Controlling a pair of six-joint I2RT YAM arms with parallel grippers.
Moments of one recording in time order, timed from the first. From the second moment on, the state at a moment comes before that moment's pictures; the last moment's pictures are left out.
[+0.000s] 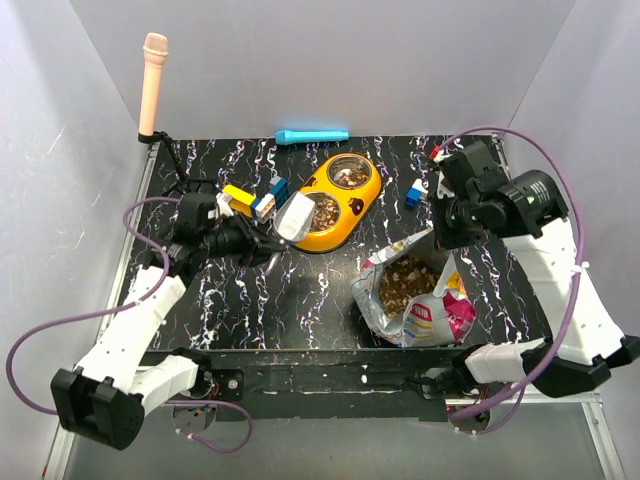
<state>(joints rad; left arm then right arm) -0.30 1.07 0.98 -0.57 0.56 -1.11 0.59 1.27 1.82 -1.59 0.10 0.29</state>
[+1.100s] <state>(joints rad) -0.30 0.95 0.54 -0.68 0.30 -1.25 0.48 1.36 1.89 -1.61 0.04 0.31</state>
